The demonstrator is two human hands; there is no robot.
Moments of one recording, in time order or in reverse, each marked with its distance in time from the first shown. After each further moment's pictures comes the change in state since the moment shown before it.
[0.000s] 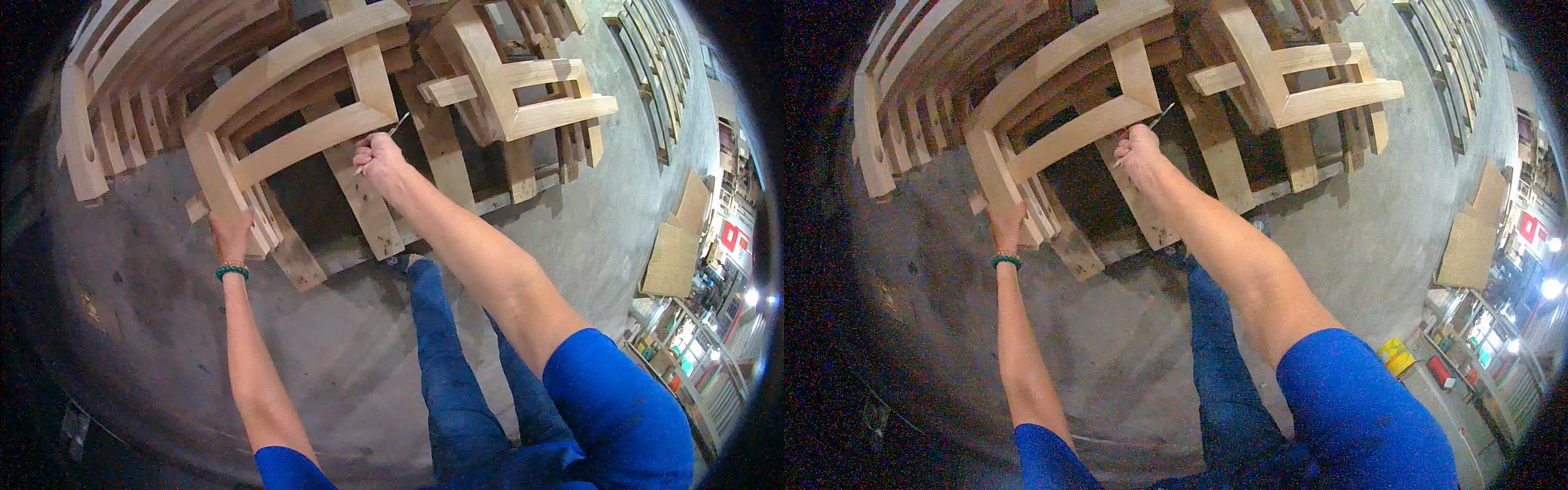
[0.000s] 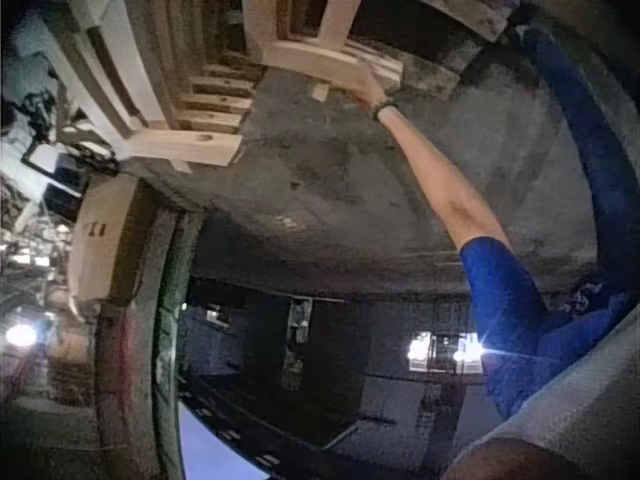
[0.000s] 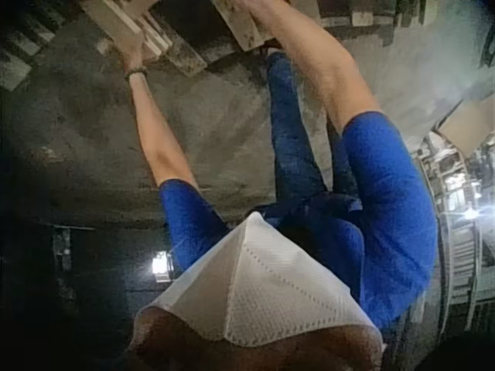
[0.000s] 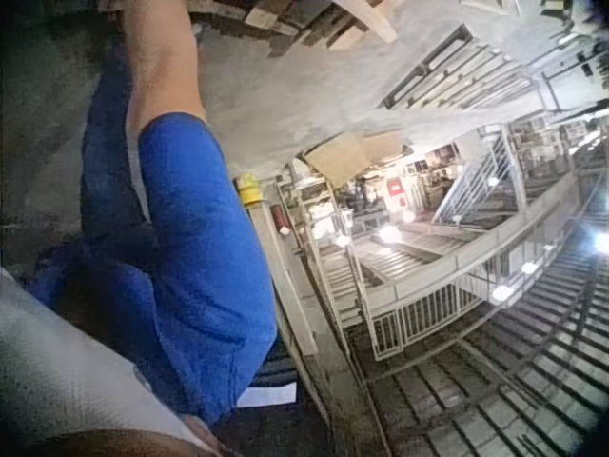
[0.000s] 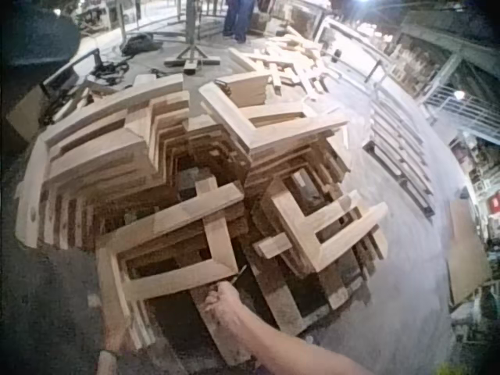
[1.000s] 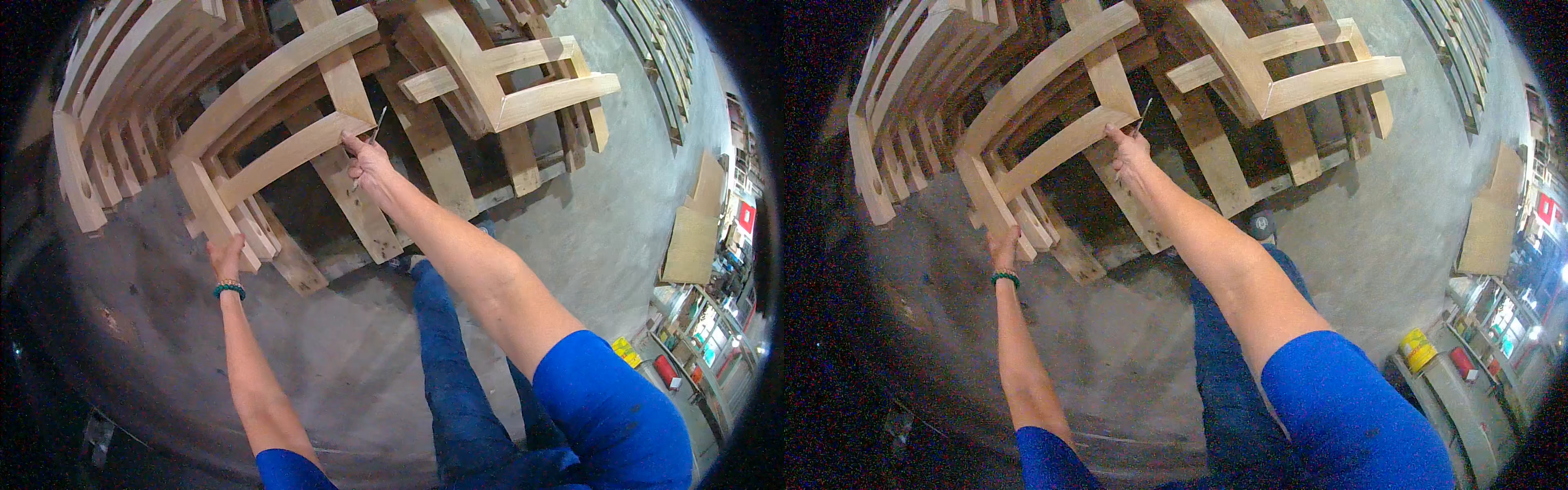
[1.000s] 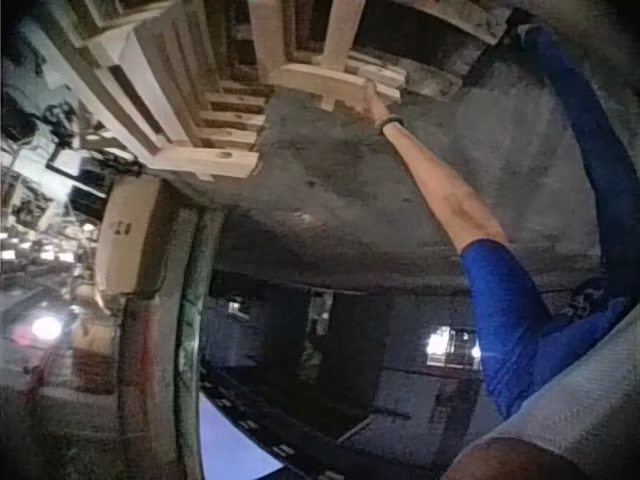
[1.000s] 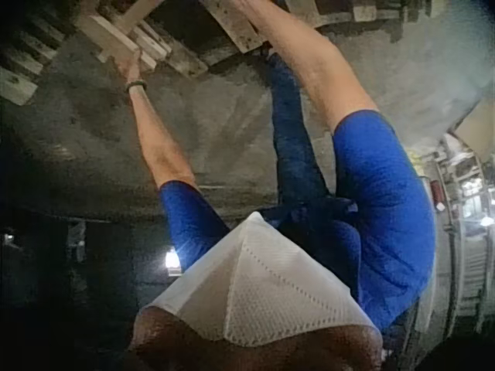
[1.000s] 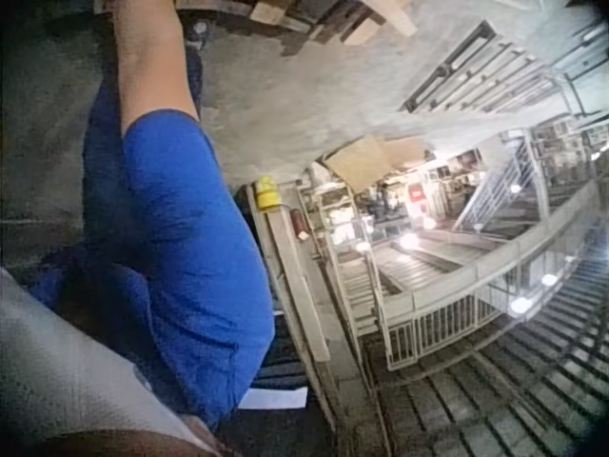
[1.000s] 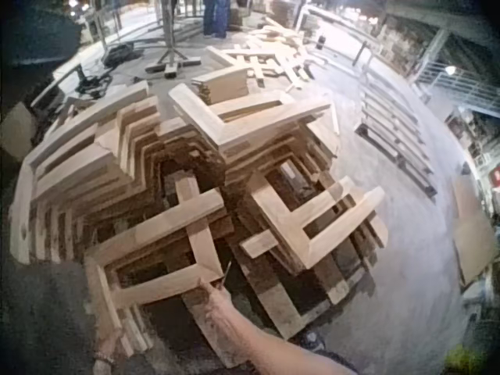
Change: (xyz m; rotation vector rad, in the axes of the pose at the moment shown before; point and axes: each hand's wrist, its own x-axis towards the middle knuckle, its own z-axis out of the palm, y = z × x) left_hand -0.023 -0.018 -0.014 -0.173 0.066 -0.156; right_hand -0.013 0.000 -0.021 -0.242 -0.176 -0.033
